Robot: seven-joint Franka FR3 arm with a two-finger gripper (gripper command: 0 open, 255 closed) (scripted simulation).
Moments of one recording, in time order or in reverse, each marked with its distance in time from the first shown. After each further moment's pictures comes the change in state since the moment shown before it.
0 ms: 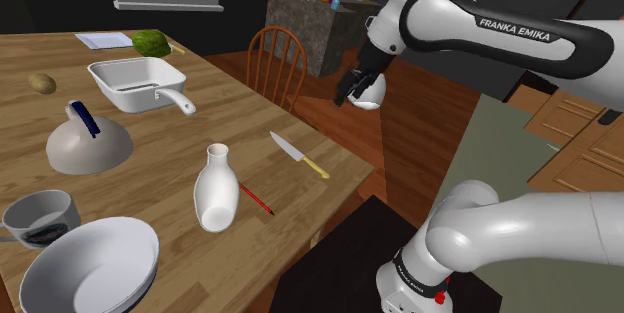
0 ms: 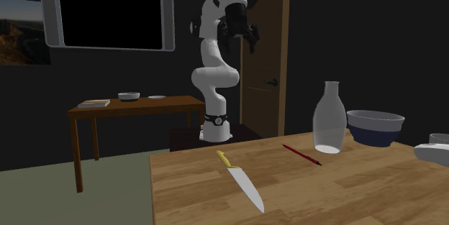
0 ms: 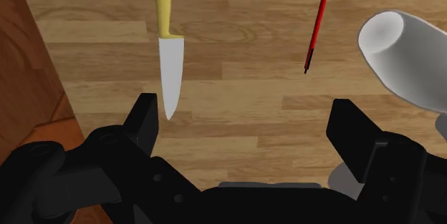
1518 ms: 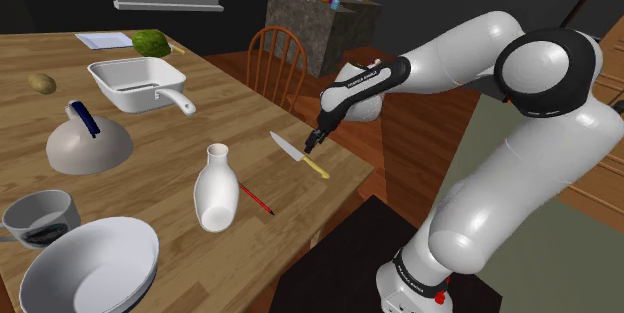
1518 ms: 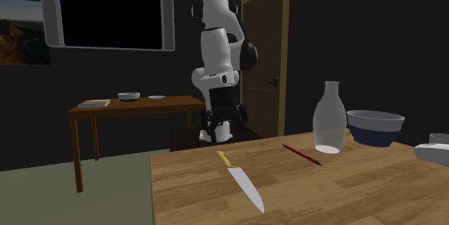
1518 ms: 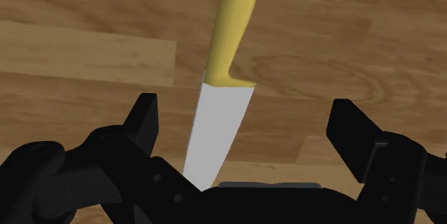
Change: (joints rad) arm 0.073 0.702 -0.242 -0.109 0.170 0.713 -0.479
